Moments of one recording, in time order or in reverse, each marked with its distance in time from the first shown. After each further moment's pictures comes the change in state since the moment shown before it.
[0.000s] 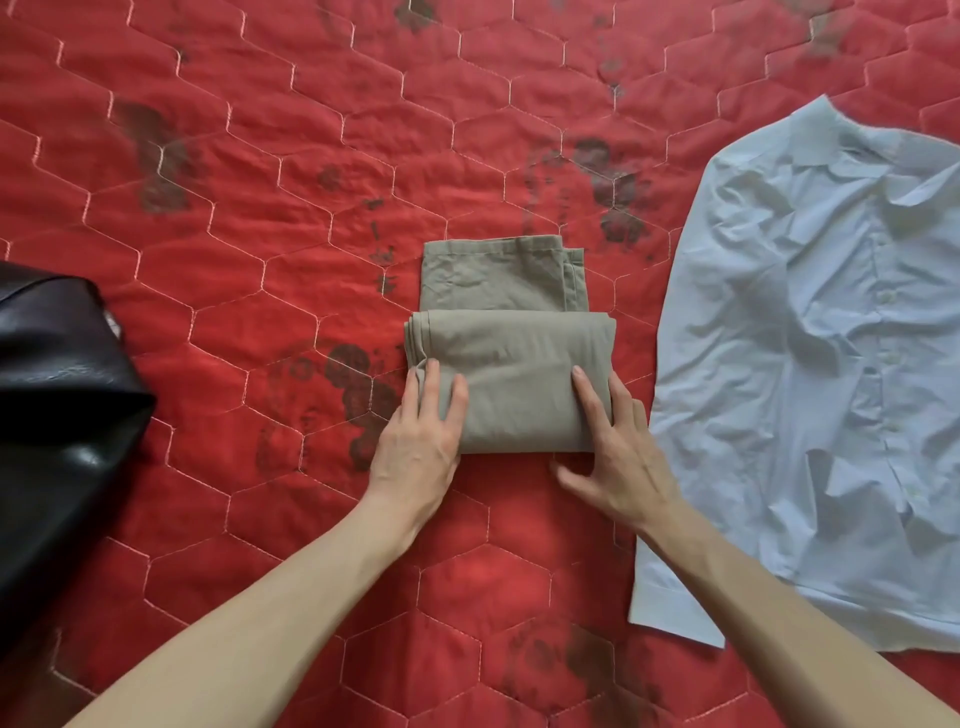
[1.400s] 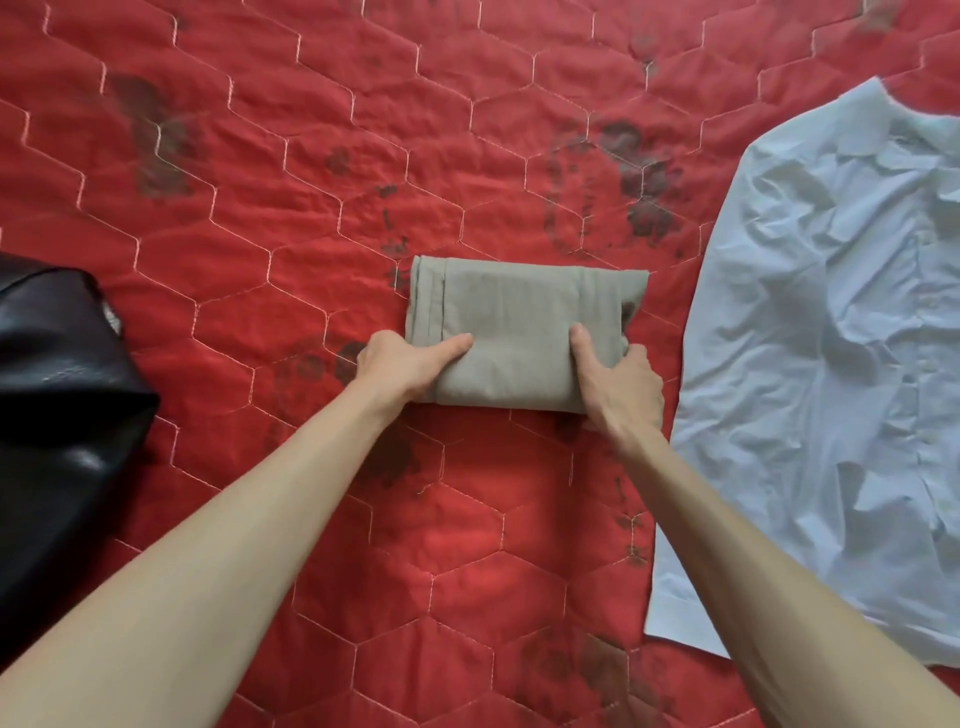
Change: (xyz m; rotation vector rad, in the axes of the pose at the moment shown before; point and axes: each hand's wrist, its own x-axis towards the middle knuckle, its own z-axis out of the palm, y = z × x) left_hand 0.086 -0.054 -0.044 -0.980 -0.185 -0.809; right_hand 0.096 -0.051 -0.015 0.407 0.050 0.882
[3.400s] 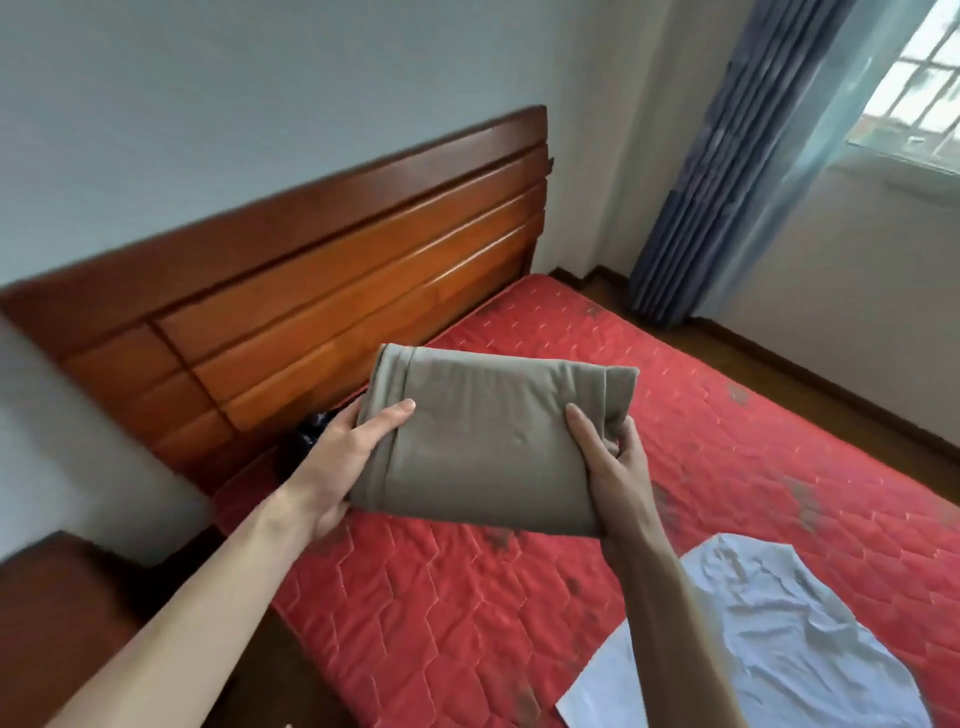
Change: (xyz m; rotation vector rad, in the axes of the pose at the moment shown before) left_hand -0.665 -0.057 -0.306 -1.072 0.256 0.492; right_hand -0.504 -0.166 -0.381 0.632 -0.784 -0.768
